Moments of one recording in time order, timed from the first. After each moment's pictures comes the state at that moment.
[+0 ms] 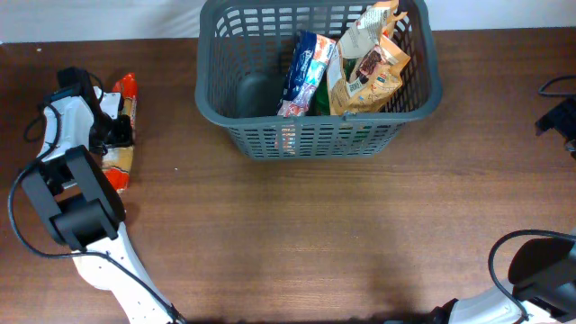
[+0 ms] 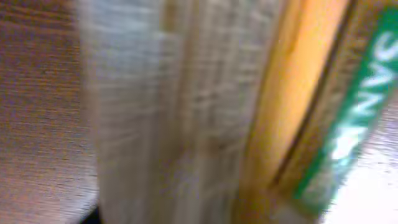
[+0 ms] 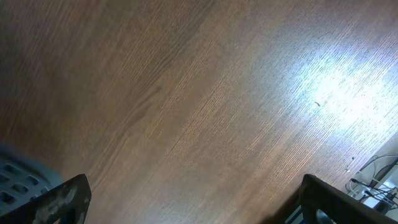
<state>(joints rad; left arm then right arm) 0.38 2.35 1.88 -0.92 0.03 0.30 -0.56 1.81 2.03 -1.60 0.08 0.42</state>
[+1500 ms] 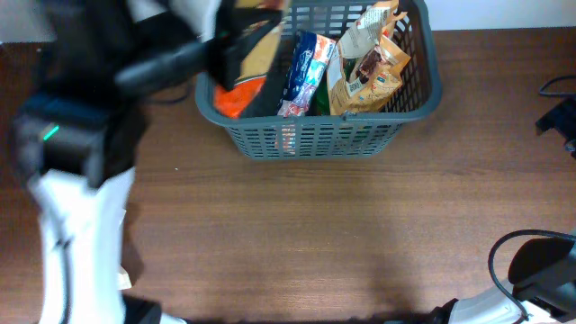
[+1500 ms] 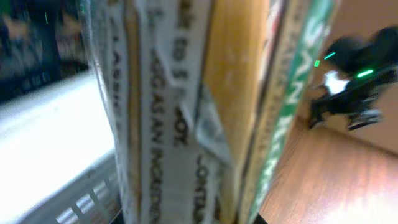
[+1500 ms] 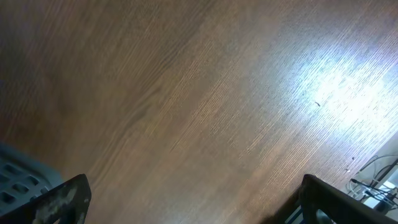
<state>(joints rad) -0.29 1.65 2.33 -0.94 0.60 0.15 -0.56 1.81 2.03 -1.60 0.08 0.42</state>
